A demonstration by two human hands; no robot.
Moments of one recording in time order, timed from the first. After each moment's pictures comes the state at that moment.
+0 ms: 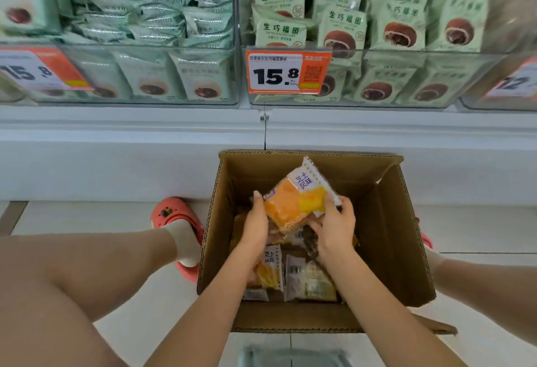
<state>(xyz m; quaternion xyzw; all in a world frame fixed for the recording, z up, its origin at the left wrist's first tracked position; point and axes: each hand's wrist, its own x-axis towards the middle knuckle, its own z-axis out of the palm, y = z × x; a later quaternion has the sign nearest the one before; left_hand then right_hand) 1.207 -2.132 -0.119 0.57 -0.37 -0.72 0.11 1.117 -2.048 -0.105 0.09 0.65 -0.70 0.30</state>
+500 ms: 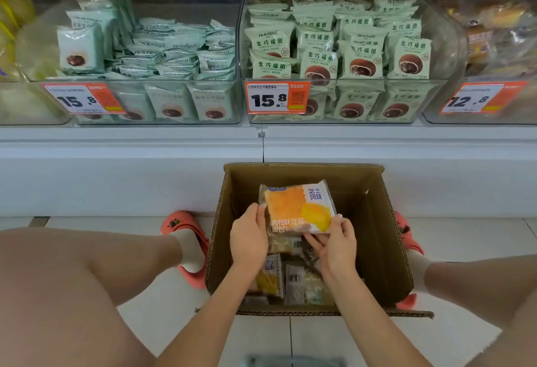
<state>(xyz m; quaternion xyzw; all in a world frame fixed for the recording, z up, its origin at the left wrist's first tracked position) 1.244 -2.104 -0.078 0.50 -0.77 -0.34 0.19 1.142 -2.001 -0.074 0.10 0.55 -0.76 0.33</state>
